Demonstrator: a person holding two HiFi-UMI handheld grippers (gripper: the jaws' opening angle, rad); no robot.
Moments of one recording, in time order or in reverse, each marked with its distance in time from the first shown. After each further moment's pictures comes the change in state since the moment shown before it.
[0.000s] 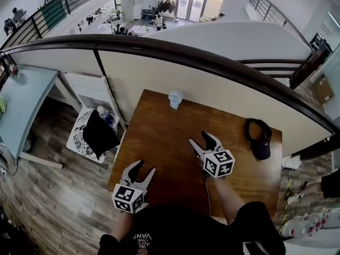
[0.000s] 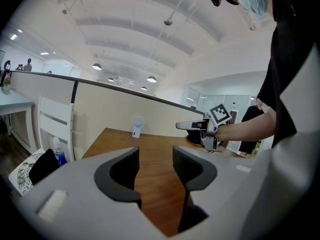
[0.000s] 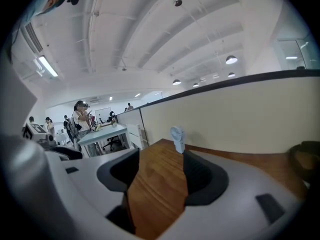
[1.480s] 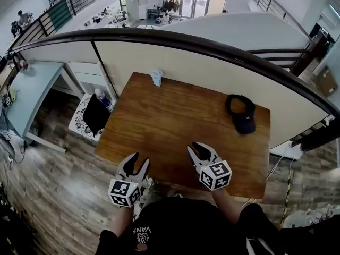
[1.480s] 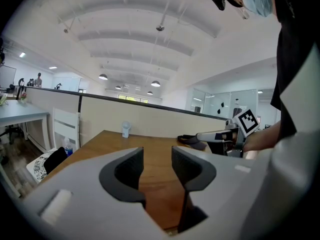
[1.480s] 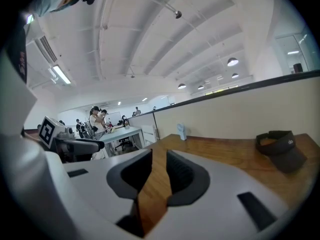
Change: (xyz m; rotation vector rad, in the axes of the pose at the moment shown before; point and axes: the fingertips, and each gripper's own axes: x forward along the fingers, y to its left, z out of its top) left arm -0.057 -0.170 -0.010 0.021 -0.053 0.144; right arm -0.221 0.036 -0.057 0.004 -0.044 0.089
